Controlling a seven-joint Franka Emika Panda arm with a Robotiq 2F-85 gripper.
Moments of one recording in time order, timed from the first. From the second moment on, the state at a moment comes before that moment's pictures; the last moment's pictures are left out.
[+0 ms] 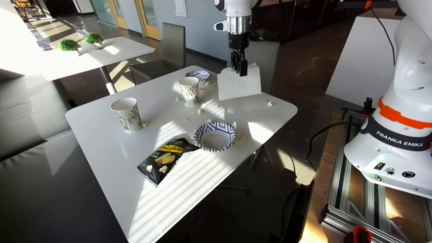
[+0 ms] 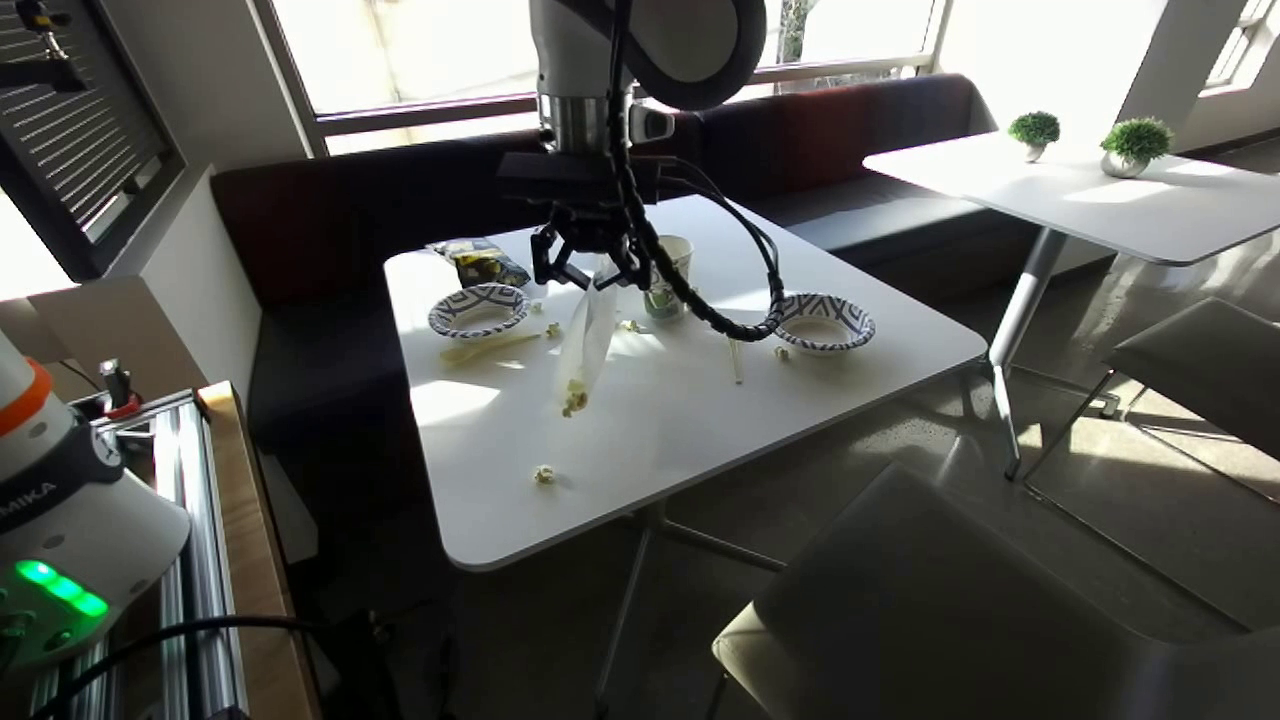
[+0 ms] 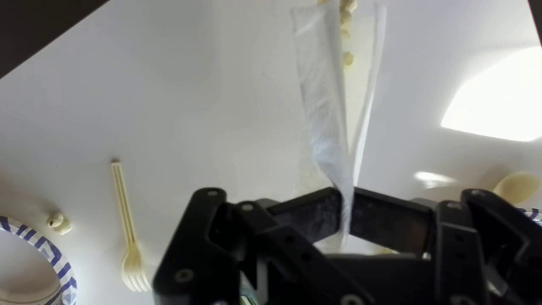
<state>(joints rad) 0.46 0.75 -0.90 -1.67 -2.51 4.22 1.65</state>
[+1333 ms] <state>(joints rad) 0.49 0.75 -0.91 -1.65 -2.51 4.22 1.65</state>
